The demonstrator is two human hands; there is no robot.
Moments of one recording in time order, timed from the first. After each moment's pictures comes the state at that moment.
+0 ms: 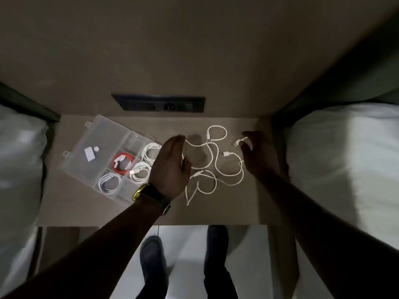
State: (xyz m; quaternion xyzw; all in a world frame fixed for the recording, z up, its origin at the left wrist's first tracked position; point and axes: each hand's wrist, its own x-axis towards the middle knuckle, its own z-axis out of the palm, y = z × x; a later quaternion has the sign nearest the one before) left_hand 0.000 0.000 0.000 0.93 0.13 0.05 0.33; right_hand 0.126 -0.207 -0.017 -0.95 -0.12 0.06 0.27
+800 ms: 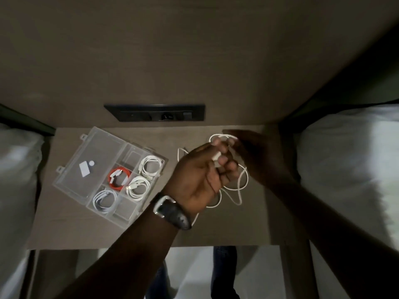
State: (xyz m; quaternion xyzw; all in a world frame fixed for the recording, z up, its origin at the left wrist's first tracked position) left_hand 0.055 -0.042 0.058 0.32 0.16 -0.15 0.92; right_hand 0.139 -0.184 0.022 -0.82 -0.21 0.14 0.52
